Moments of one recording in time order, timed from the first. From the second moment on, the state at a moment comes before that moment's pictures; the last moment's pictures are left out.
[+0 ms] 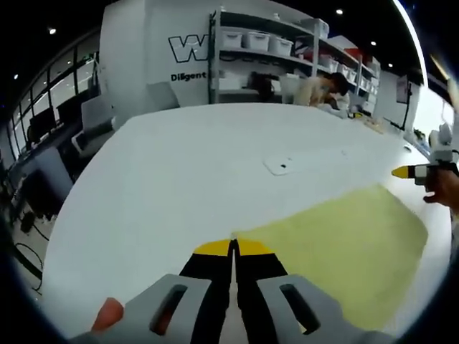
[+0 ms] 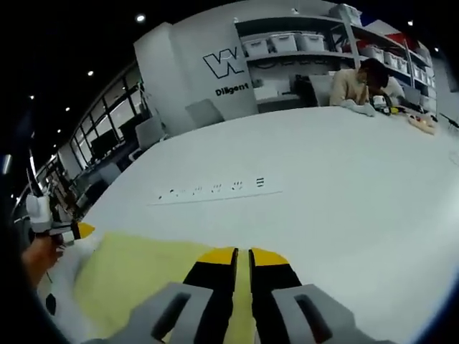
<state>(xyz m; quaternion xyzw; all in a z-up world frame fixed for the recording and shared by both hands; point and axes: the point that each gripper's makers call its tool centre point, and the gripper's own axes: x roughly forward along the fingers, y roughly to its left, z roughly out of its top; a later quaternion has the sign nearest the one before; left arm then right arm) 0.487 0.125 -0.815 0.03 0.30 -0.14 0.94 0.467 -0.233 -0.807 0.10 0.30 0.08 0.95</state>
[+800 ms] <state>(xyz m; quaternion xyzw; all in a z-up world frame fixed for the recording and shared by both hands) 0.376 0.139 -0.788 0.02 0.30 -0.15 0.94 0.357 -0.244 -0.799 0.06 0.32 0.09 0.94</state>
